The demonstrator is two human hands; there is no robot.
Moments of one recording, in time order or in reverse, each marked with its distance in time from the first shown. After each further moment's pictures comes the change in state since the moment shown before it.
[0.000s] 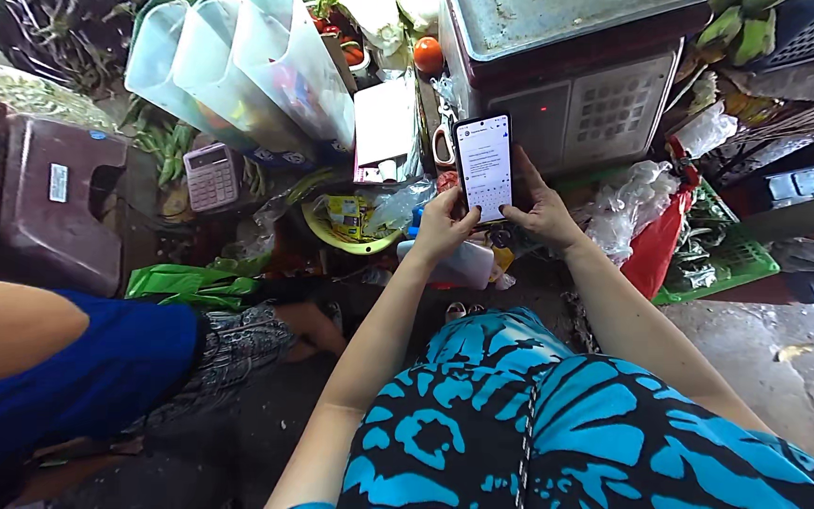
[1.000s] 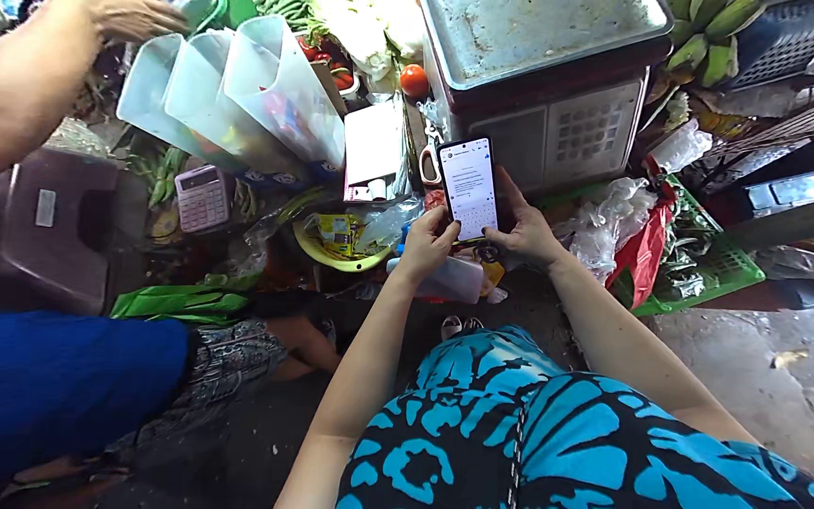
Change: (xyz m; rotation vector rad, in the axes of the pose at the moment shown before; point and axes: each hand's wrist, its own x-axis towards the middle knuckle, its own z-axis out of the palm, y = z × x) left_hand 0.001 0.002 -0.003 -0.048 -0.015 -0.042; right_hand -0.001 -0.005 -0.002 -0.103 -0.006 0.015
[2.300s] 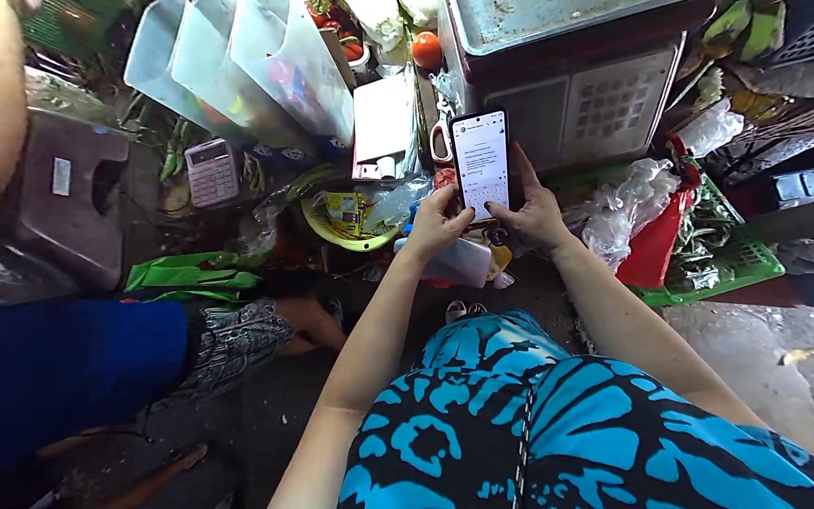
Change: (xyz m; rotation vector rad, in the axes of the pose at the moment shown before) left_hand -0.001 -0.002 -0.001 0.000 -0.021 0.031; right_hand 0.002 0.002 0.011 -0.107 0.109 0.026
